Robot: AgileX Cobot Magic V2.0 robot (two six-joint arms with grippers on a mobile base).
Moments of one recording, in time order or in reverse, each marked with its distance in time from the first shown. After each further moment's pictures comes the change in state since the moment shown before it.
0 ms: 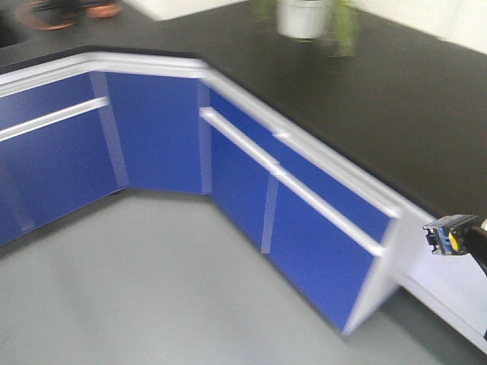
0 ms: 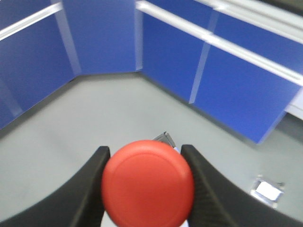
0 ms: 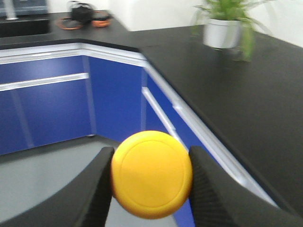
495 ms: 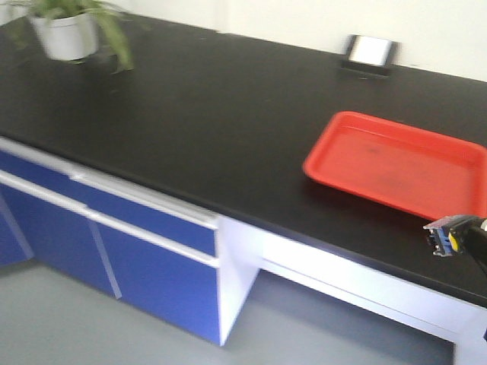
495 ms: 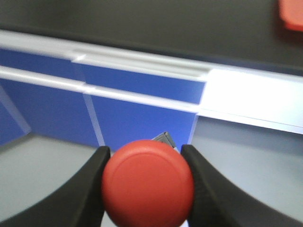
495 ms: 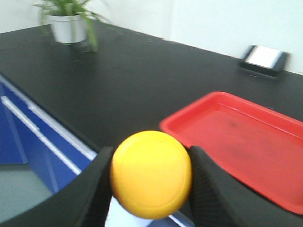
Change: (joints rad) left arm 0.000 0.000 0.000 0.000 -0.001 0.000; right arm 0.000 0.000 0.000 0.000 0.000 0.000
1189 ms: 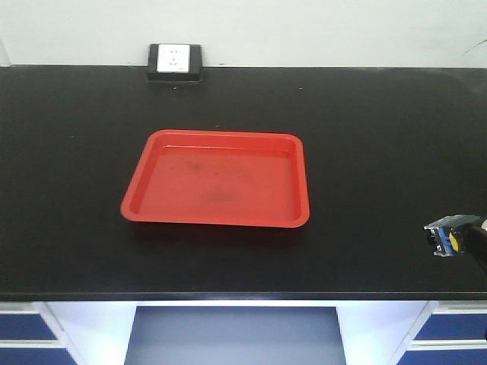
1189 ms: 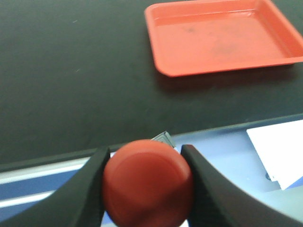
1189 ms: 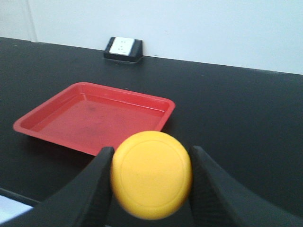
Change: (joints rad) left arm 0.000 0.000 0.000 -0.001 0.000 0.000; right arm 0.000 0.000 0.000 0.000 0.000 0.000
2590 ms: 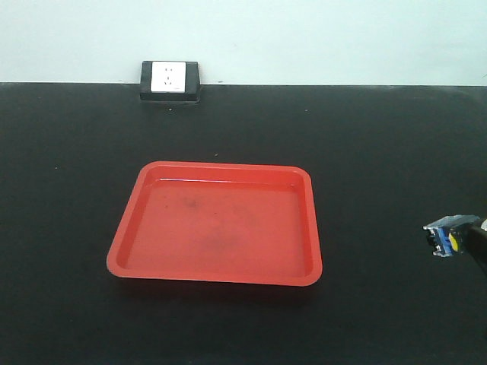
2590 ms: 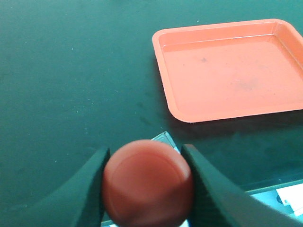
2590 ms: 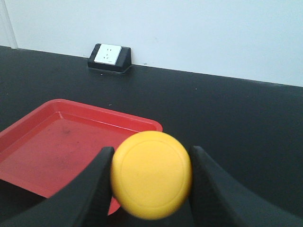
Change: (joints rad) left arm 0.000 0.000 0.000 -0.001 0.000 0.000; right arm 0.000 0.000 0.000 0.000 0.000 0.000
